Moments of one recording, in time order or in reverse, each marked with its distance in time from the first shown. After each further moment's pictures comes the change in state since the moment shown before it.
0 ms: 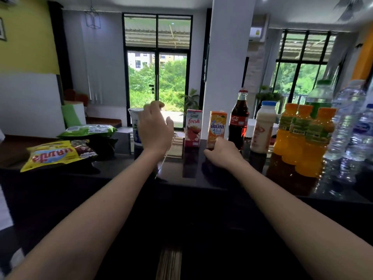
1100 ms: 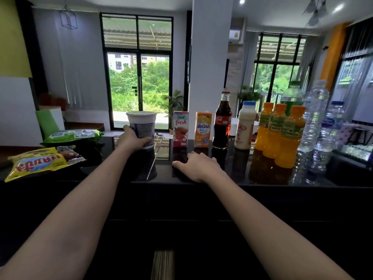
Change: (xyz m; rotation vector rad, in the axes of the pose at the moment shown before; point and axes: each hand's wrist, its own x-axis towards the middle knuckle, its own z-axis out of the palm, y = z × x) left_hand 0.020 -0.059 0.002 -0.088 -0.646 -0.464; right_hand -0.044 -0.024 0.019 -0.255 -0.193 -0.084
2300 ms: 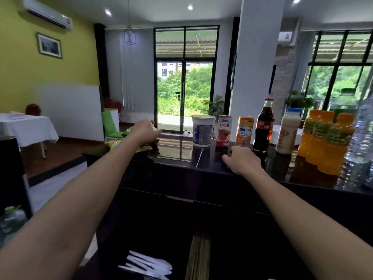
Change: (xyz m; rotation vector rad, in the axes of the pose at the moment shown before) left_hand -0.074 -0.025 -0.126 0.278 0.071 0.105; right_hand -0.019 -0.003 -0.006 0.031 0.259 -0.010
